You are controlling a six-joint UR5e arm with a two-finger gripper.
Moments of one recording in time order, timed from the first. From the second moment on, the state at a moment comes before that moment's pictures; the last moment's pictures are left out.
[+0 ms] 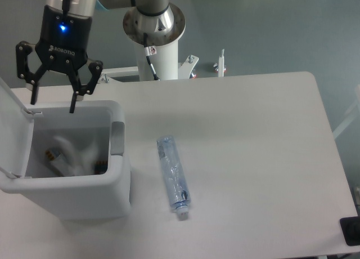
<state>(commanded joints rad) 2.14 -1.55 -1.62 -0.91 1.18 0.00</state>
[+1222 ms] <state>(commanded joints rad) 2.47 -1.66 -1.57 -0.91 1.18 -0.01</state>
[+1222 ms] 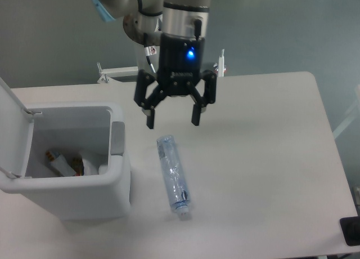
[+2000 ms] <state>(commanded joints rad) 2.49 -1.78 -1.49 -0.89 1.18 0.02</state>
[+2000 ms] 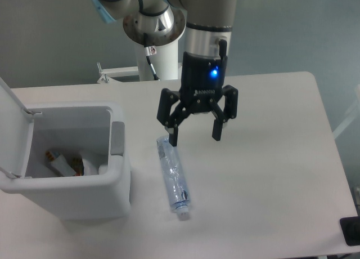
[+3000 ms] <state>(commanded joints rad) 2.42 -2.01 -1.52 -0.90 1.31 0.06</state>
